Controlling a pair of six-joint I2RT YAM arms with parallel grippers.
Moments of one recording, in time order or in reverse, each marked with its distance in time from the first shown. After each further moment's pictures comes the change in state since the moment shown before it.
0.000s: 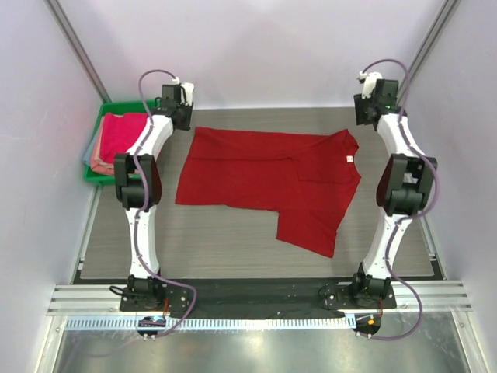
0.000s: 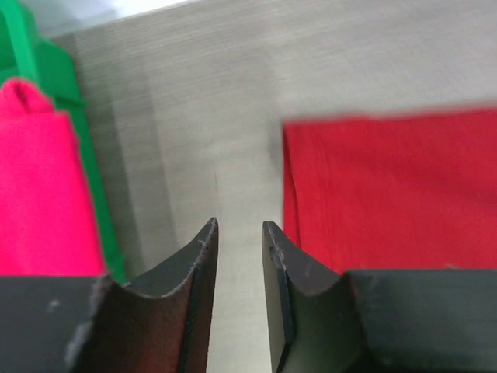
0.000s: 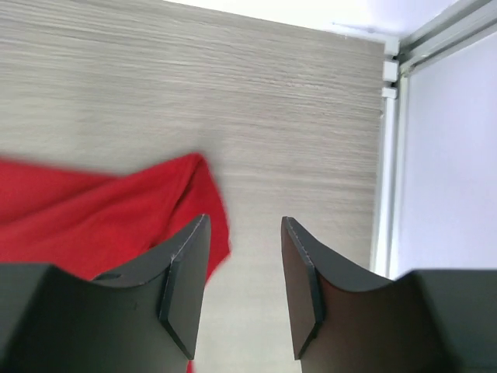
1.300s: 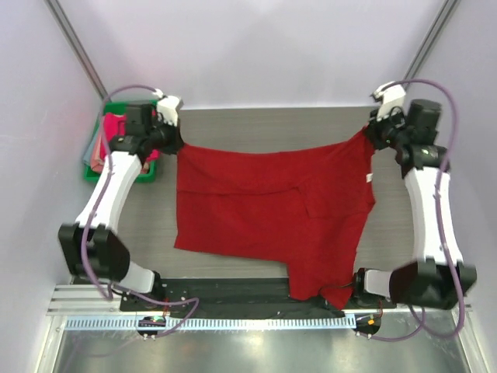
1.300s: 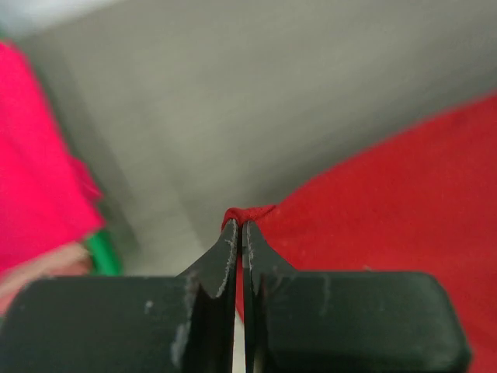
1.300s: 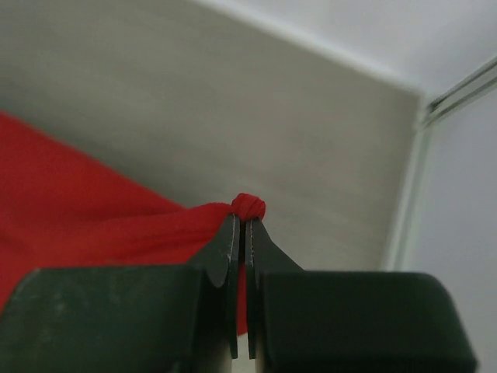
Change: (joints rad) left arm 0.015 -0.957 -0.671 -0.116 0.383 0.034; right arm -0.032 -0.992 -0.476 -0.209 -0.371 -0.058
